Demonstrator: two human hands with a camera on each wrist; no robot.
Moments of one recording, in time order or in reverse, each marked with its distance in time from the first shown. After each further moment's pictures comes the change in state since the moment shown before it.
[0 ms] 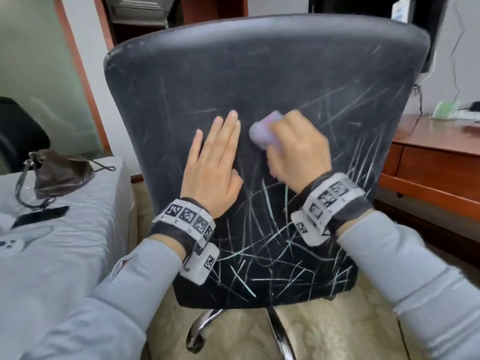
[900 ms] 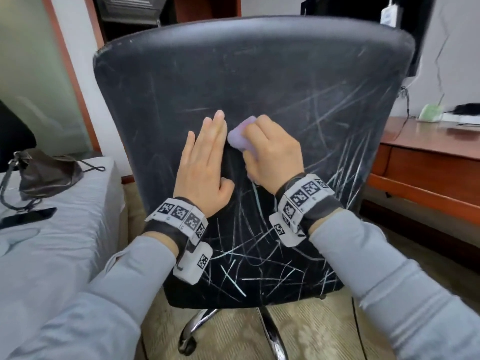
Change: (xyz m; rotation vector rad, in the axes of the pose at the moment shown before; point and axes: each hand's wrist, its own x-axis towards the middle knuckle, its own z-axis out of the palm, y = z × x) left_hand -0.001 -0.005 -0.001 -0.146 -0.053 -0.070; right_hand 0.002 -0.024 0.014 0.036 -0.047 0.000
